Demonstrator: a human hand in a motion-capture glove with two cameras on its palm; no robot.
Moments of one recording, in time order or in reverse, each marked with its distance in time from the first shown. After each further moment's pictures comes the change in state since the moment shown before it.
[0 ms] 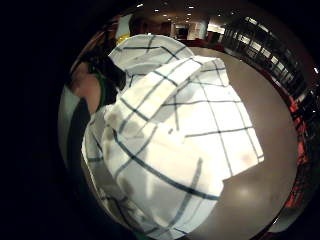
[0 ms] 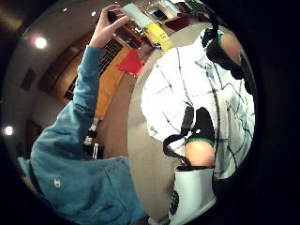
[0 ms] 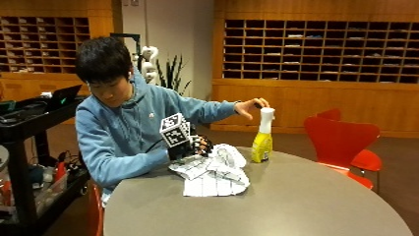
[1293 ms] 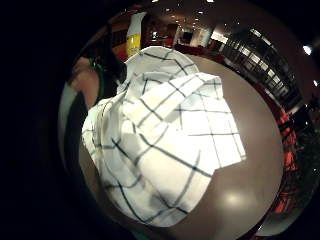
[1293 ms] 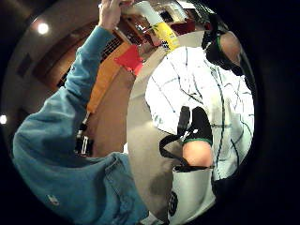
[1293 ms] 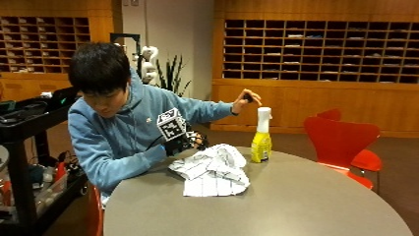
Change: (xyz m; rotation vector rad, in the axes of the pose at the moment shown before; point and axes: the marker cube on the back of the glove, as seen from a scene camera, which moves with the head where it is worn) arm -0.022 0.014 -0.012 -0.009 0.097 -0.102
